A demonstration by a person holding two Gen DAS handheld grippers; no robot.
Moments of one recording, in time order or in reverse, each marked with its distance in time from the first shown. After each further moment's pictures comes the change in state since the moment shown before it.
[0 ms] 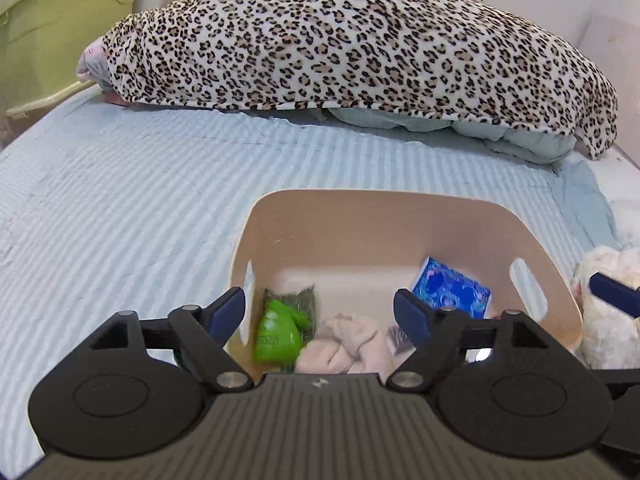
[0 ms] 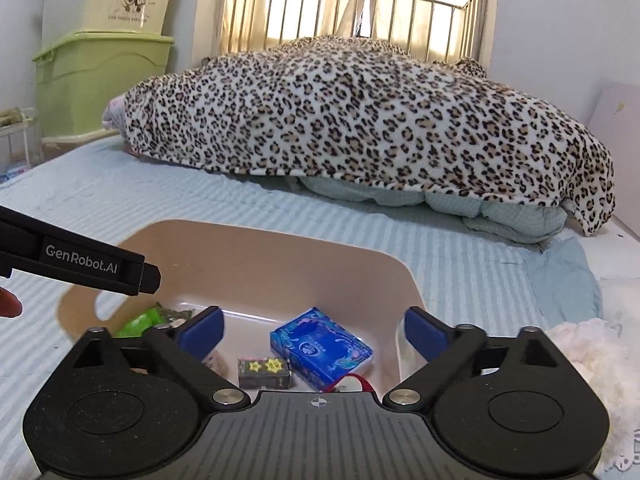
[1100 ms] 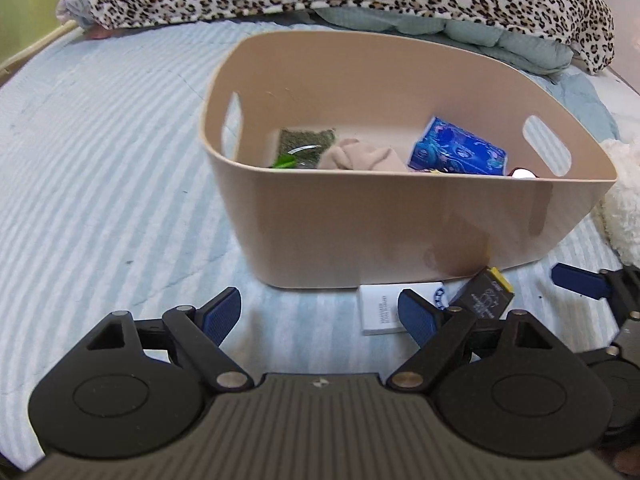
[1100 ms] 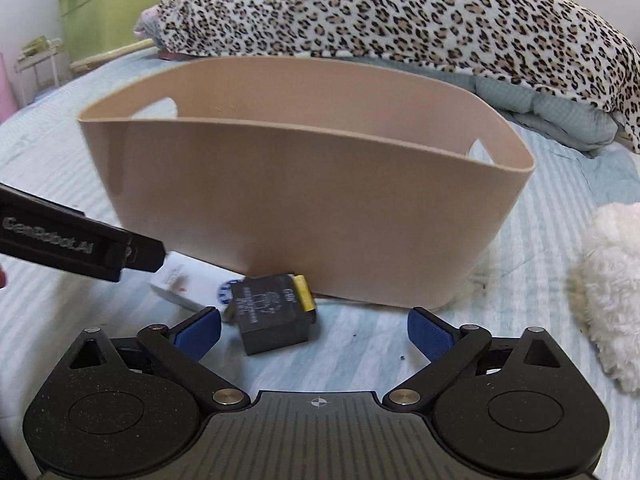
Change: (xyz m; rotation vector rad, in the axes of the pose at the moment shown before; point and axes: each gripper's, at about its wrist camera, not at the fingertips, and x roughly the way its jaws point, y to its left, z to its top) left arm 0.036 0.005 -0.090 0.040 0.195 -0.040; right arm 0.030 0.019 -0.100 -0.022 0.267 0.116
